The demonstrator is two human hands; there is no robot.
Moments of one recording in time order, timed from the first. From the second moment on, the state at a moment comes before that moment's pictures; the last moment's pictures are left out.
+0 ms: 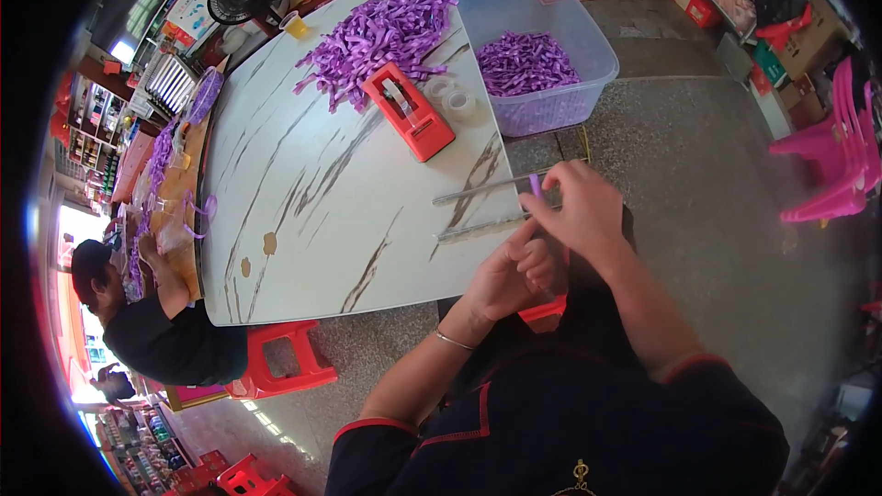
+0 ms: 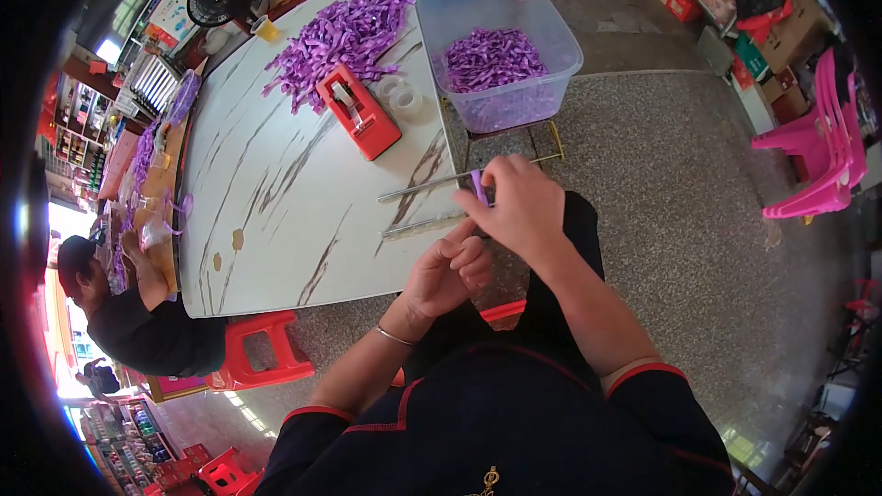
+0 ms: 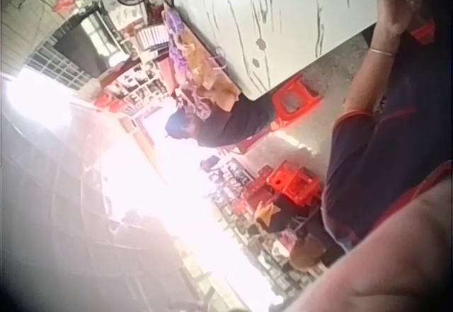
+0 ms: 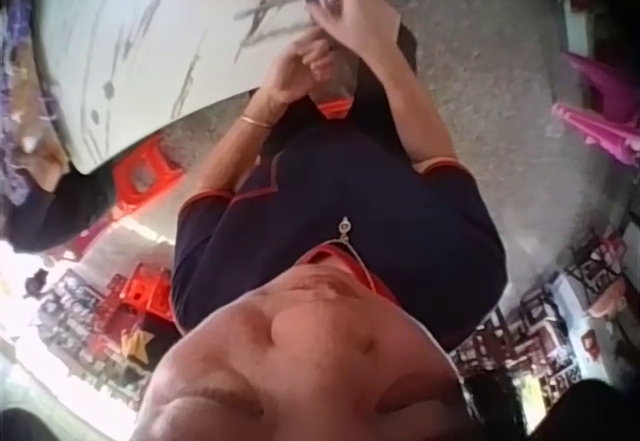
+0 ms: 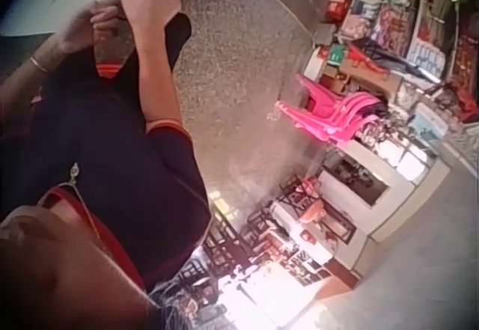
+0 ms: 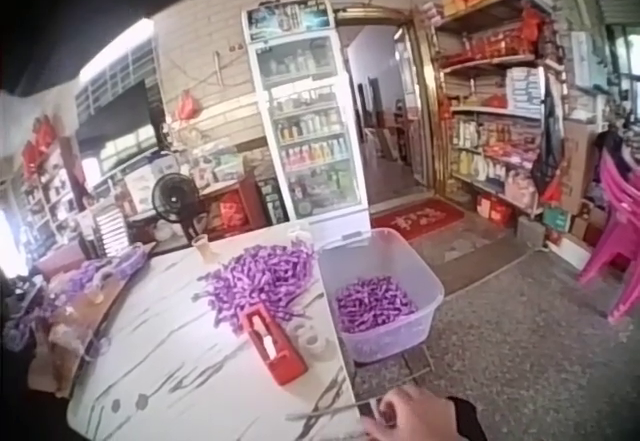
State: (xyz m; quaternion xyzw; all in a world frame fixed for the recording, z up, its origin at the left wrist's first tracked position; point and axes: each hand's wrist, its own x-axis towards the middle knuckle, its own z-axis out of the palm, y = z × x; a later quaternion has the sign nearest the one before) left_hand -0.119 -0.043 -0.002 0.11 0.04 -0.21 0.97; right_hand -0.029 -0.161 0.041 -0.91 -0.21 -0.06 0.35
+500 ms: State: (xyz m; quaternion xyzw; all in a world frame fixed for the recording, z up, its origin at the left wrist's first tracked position) left_hand -0.119 -0.044 -0.001 0.12 0.04 -0.22 0.97; right_hand -0.012 -0.181 0.021 -0.90 -0.20 -0.02 0.39
